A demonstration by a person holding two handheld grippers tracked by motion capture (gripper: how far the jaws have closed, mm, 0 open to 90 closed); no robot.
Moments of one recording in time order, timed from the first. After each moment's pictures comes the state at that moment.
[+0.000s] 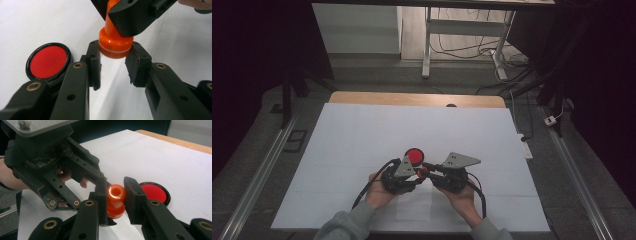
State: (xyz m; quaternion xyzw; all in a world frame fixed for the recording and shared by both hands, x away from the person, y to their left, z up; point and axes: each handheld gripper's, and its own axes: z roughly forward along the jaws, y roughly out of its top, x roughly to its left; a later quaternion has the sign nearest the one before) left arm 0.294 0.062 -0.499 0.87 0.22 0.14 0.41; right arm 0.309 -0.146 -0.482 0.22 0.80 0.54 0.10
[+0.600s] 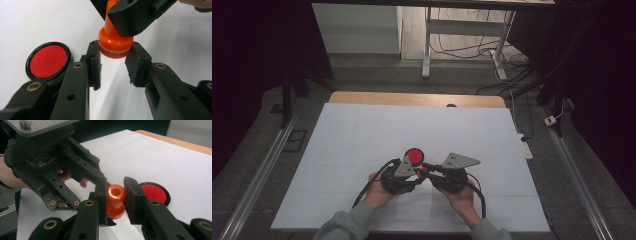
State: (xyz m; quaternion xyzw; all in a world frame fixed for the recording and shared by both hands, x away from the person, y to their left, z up) left arm 0.294 0.063 -0.500 0.88 0.22 0.14 0.40; right arm 0.308 -0.144 -0.482 0.22 0.80 0.54 0.10
